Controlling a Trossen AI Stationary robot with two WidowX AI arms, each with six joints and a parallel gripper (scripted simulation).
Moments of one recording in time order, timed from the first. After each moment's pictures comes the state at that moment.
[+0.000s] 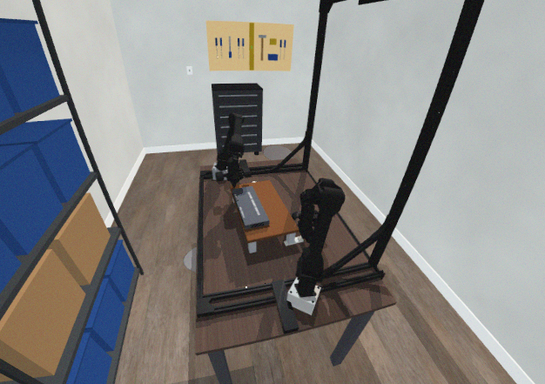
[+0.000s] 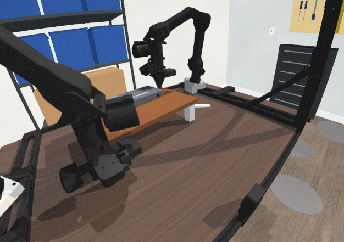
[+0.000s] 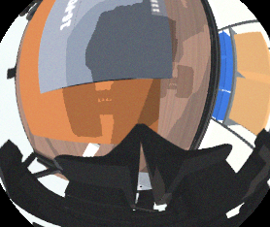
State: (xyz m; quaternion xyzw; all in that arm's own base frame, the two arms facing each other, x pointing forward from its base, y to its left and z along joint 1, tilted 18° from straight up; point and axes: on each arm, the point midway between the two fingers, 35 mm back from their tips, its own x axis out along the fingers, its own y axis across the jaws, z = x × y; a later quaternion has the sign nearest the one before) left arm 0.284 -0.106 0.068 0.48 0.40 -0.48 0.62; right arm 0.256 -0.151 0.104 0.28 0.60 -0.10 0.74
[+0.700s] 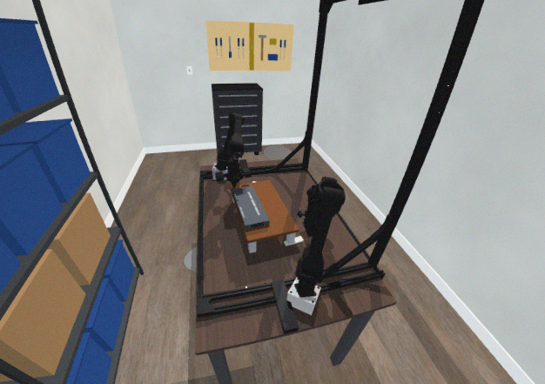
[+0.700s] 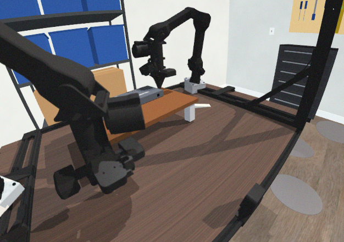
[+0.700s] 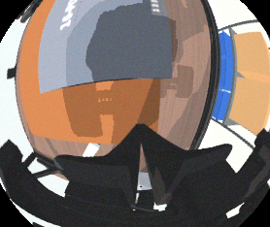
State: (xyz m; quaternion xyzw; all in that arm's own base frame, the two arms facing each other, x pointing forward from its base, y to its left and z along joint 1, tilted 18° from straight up) left arm 0.274 -0.129 0.087 0.47 0.41 -0.48 0.61; right arm 0.256 -0.151 0.104 0.28 0.60 -0.10 0.74
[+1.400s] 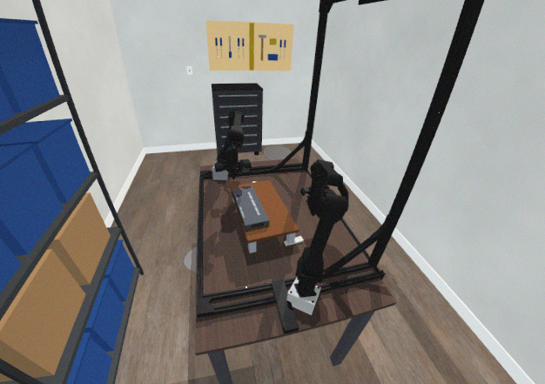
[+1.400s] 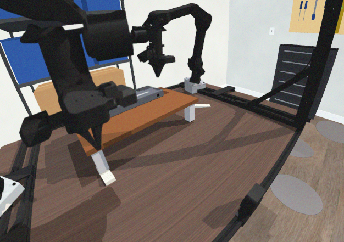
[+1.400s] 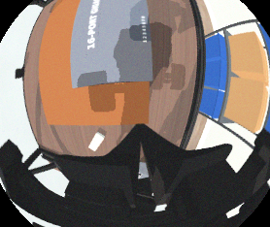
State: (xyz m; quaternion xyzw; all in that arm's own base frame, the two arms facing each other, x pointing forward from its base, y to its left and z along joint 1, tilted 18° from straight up) left arm 0.252 -0.107 0.208 0.48 0.39 -0.47 0.63; right arm 0.243 -0.163 0.157 0.28 0.60 -0.11 0.74
